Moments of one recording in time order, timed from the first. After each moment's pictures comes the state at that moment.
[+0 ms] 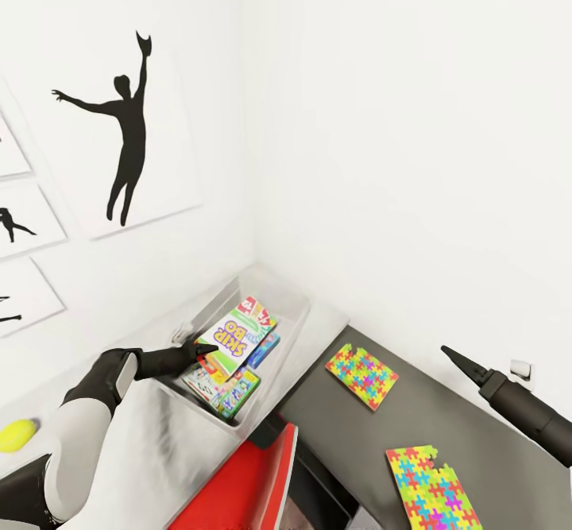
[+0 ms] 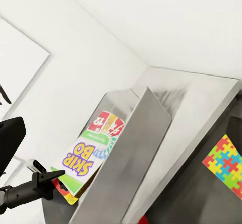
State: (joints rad) left arm -0.87 0.12 0.49 -0.48 -0.12 0.79 -0.85; right arm -0.13 -0.24 -0.49 -1.59 -0.81 0.76 0.70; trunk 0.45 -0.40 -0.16
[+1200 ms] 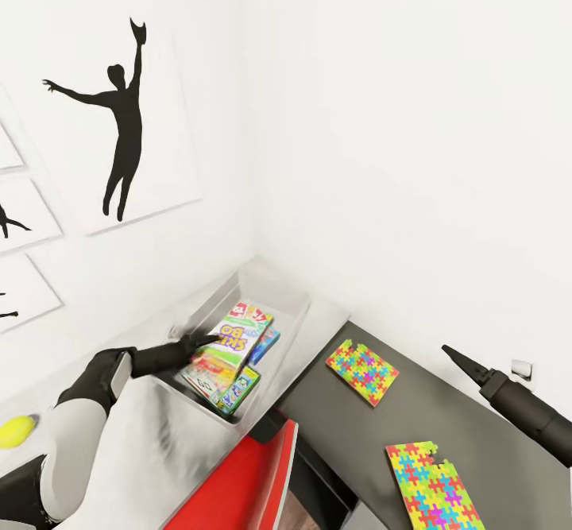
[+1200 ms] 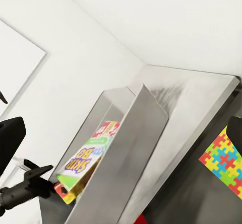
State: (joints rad) left arm -0.86 0.13 0.50 -0.49 -0.12 0.78 -1.01; right arm -0.13 -0.24 -0.50 -1.59 -0.81 0.76 0.70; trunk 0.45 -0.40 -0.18
